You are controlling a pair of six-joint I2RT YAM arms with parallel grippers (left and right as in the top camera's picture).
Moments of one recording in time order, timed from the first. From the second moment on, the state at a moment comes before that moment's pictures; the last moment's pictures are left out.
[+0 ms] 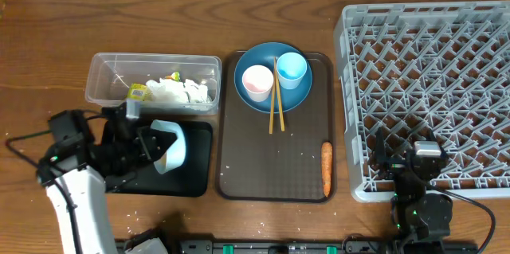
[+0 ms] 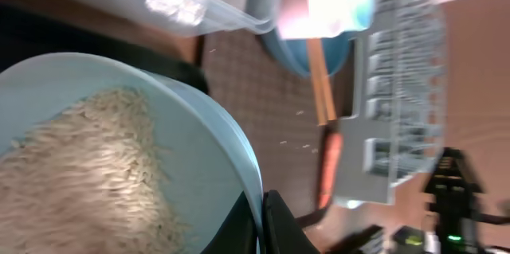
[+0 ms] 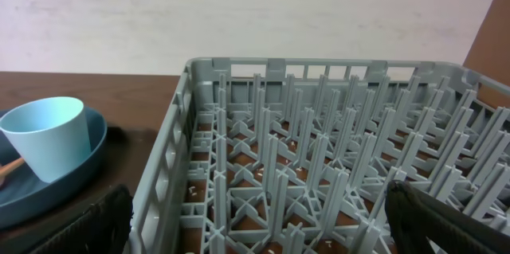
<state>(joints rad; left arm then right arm) 0.52 1.13 0.81 -1.06 0.94 0.12 0.09 0.01 0.01 -0.06 0.13 -0.01</state>
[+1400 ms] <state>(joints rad) 0.68 1.32 0.81 -1.16 1.48 0.16 0.09 0.01 0.01 -0.06 0.13 -0.01</state>
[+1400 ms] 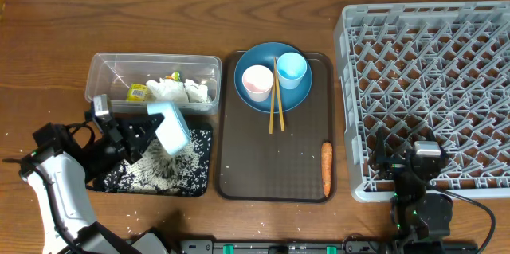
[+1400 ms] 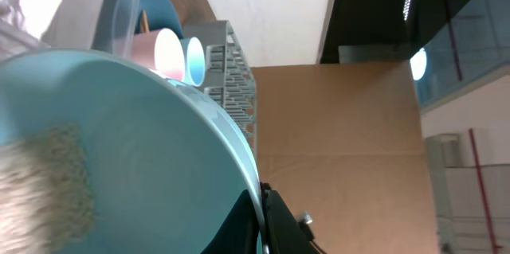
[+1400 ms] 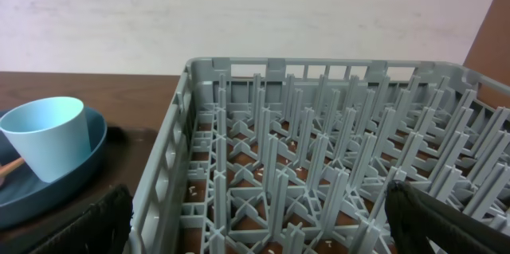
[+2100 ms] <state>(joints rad) 0.71 1.32 0.81 -1.16 1.49 0.18 0.09 0.01 0.01 -0.06 0.13 -0.01</state>
